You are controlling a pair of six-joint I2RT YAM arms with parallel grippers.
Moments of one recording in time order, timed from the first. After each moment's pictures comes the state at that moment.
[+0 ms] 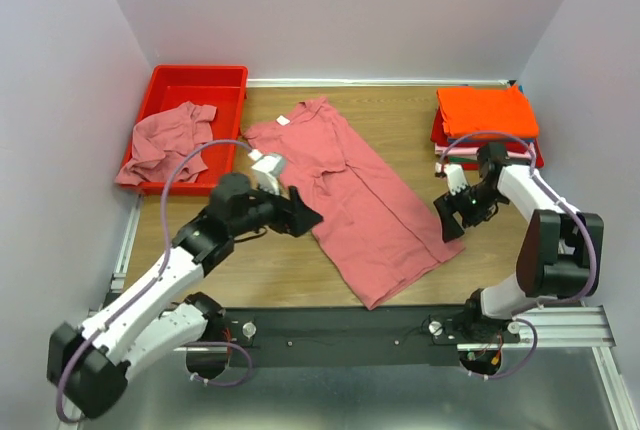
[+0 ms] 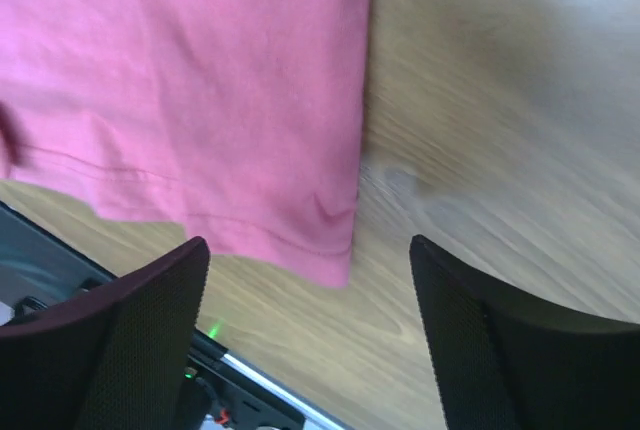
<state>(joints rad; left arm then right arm) -0.55 0.83 0.63 -0.15 0.38 -0.49 -0.09 1.53 0.95 -0.95 -0.36 -0.71</state>
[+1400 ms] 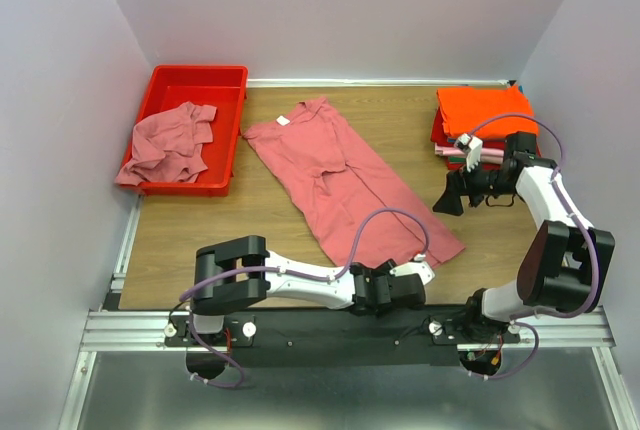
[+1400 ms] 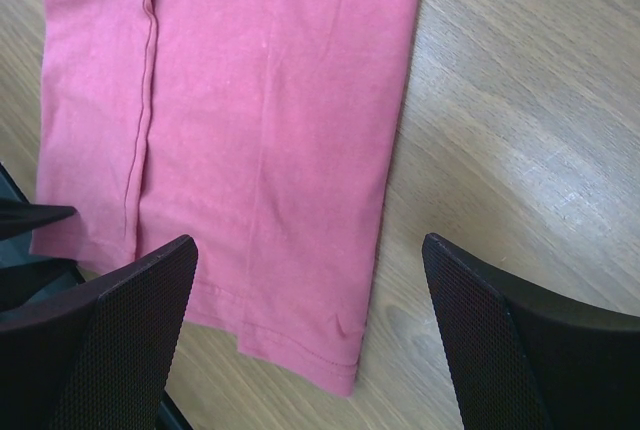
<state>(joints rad) -1.50 1.85 1.16 -0.39 -0.38 -0.34 -0.22 1.45 0.99 -0.82 -0.84 -0.73</state>
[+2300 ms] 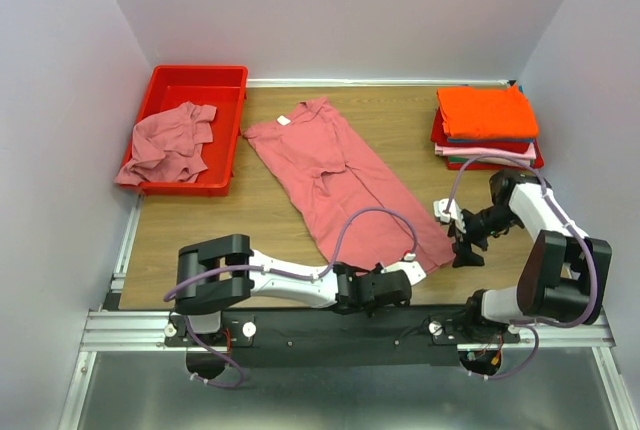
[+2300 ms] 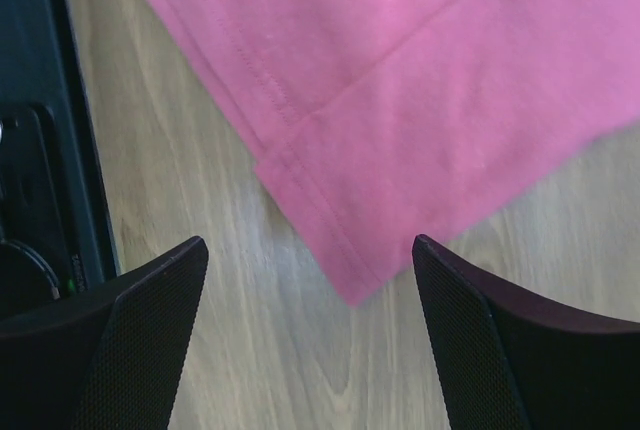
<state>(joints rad) -1.48 1.76 1.02 -0.26 -0.31 -0.31 -0.21 1.39 0.82 -1.22 -0.63 -1.75</state>
